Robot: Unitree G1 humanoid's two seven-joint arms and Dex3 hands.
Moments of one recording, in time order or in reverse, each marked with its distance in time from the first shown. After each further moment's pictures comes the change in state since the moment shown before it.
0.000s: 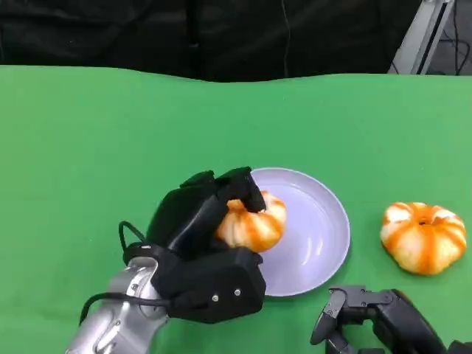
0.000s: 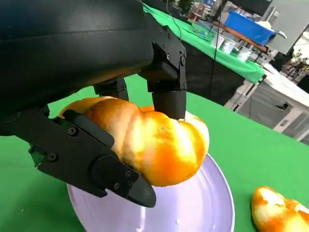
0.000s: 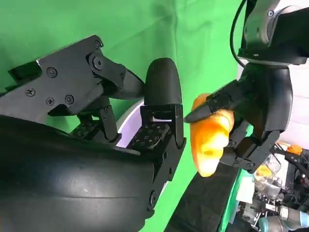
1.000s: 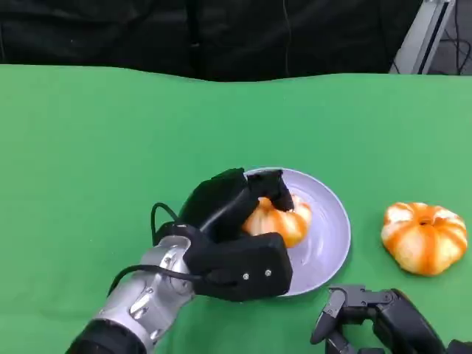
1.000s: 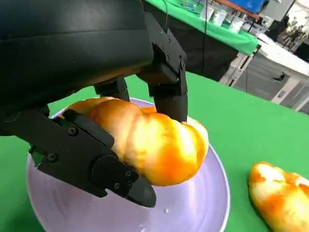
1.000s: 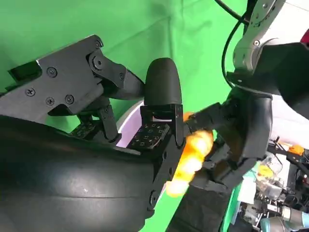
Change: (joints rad) left arm -0.192 -0.053 -0.084 0.285 0.008 -0.040 -0.011; right arm 0.003 0.000 0.001 -0.010 -0.001 0.013 -0.006
